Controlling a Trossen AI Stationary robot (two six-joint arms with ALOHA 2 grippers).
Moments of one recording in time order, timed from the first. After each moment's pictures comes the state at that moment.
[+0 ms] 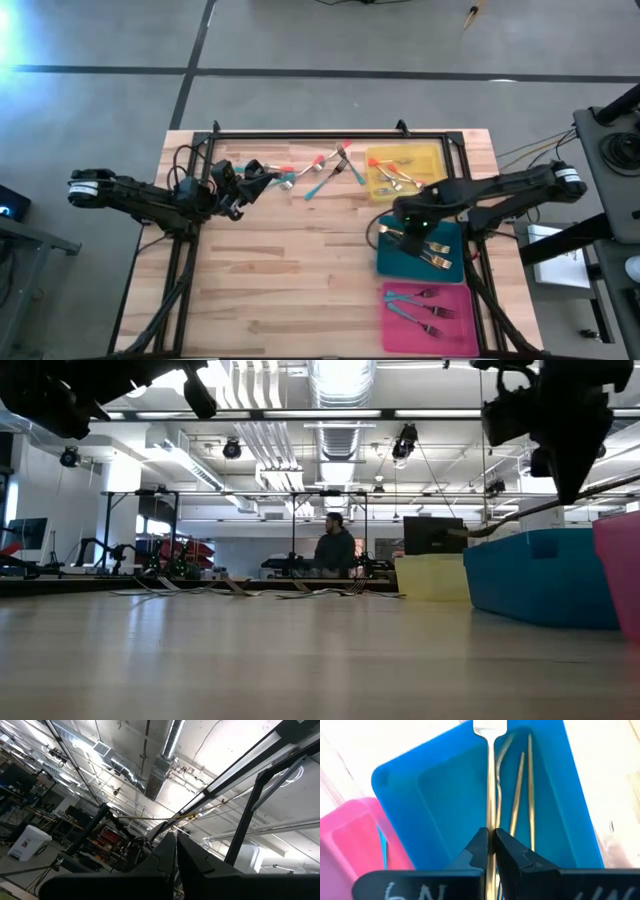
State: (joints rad) left arm 0.01 1.13 0.34 1.43 -0.11 -0.56; right arm 0.09 1.22 0.94 -1.06 -0.16 0.62
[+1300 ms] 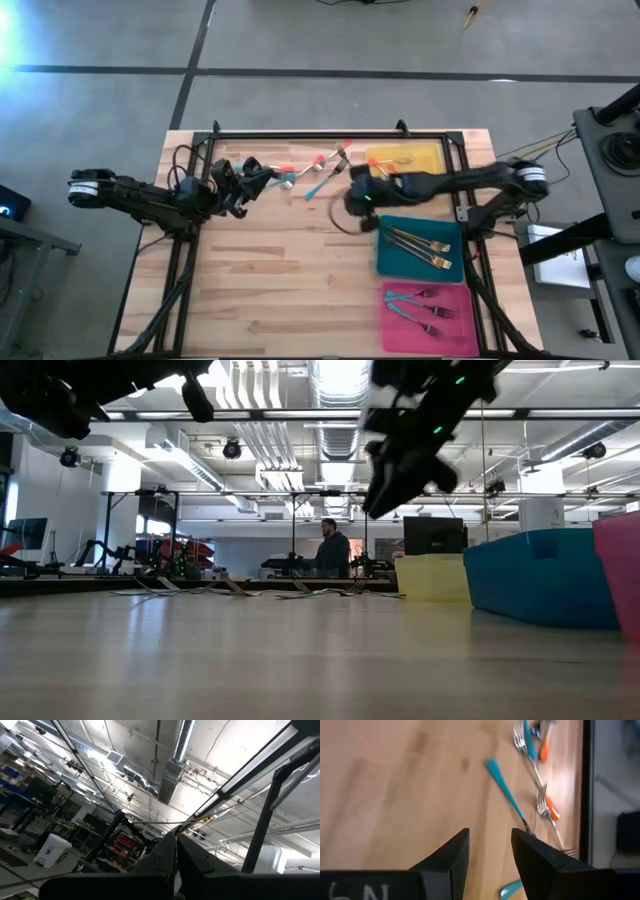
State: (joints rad) left arm 0.02 1.13 0.35 1.42 -0.17 -0.49; right arm -0.09 1.57 1.09 -0.40 0.21 -0.49
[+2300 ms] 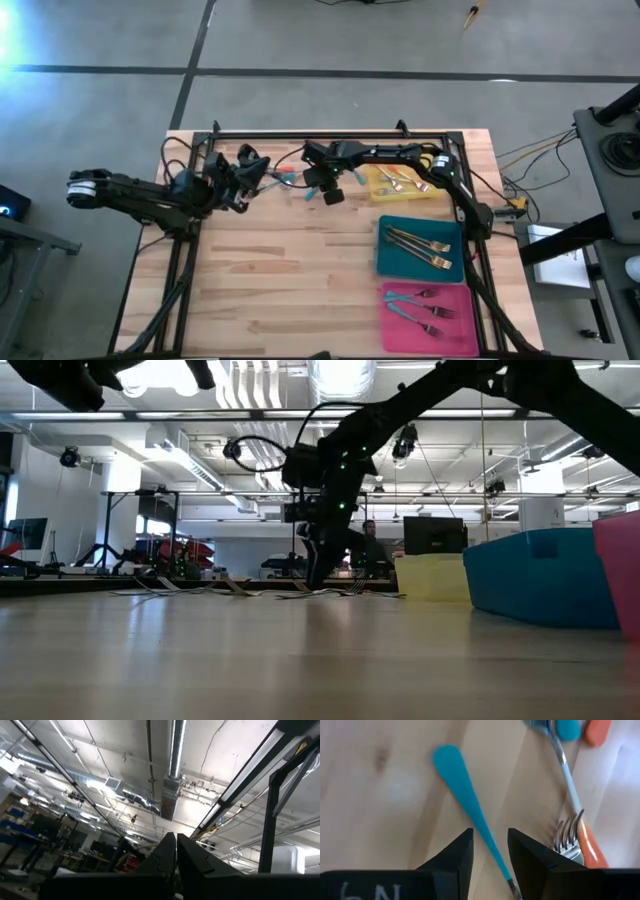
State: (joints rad) left arm 0.02 1.10 0.49 1.34 -0.18 -0.32; right arm -0.35 2.26 1.82 -0.75 -0.06 -0.68
